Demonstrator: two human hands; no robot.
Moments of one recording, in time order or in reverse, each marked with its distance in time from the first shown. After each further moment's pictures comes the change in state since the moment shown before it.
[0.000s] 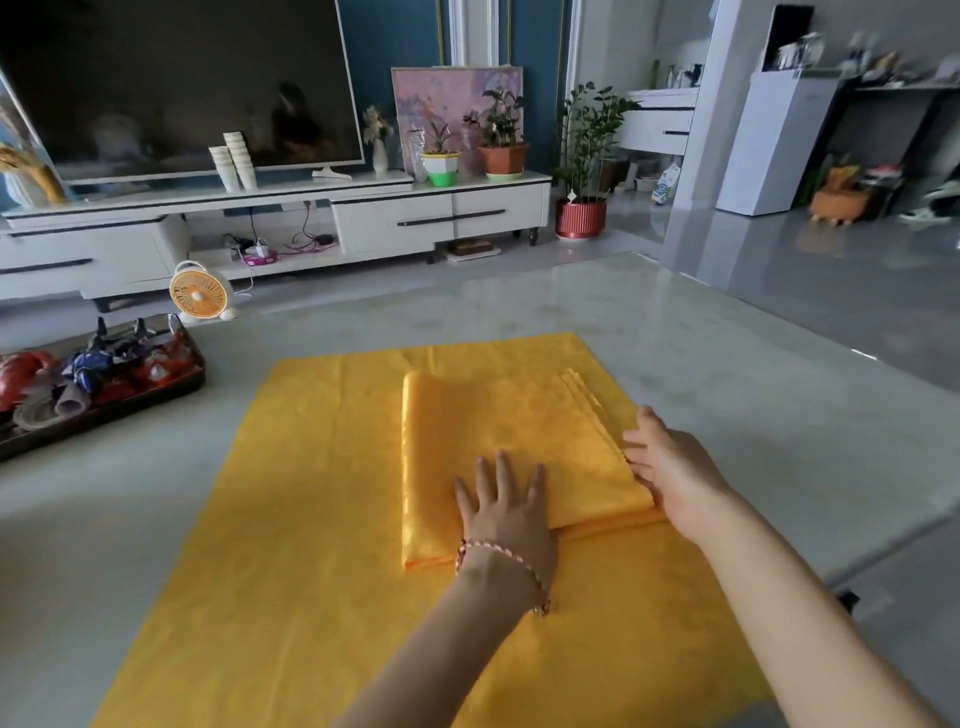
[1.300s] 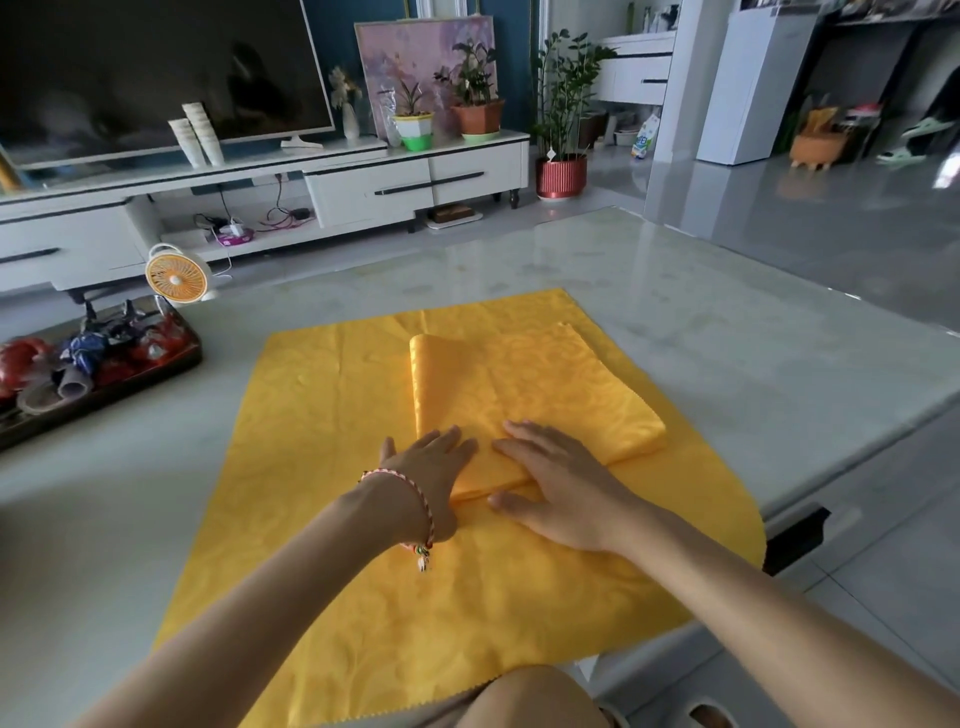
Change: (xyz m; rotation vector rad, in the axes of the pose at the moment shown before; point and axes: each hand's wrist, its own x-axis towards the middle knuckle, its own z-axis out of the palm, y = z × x) left_hand -0.018 -0.082 -0.029 0.255 -0.223 0.173; right_hand -0.054 0.055 0.042 -1.103 -0.430 -0.820
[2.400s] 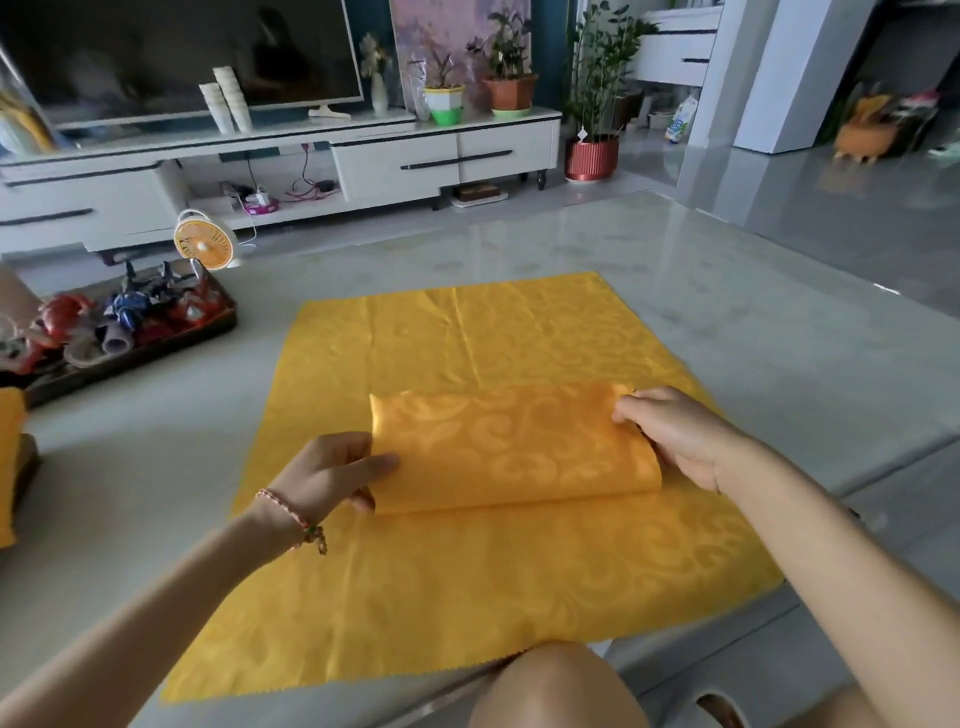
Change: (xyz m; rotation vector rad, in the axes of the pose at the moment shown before) left_hand -0.071 -0.068 0.012 -1.296 0.304 -0.186; right_hand -0.003 0.023 -0.048 0.848 0.083 0.651
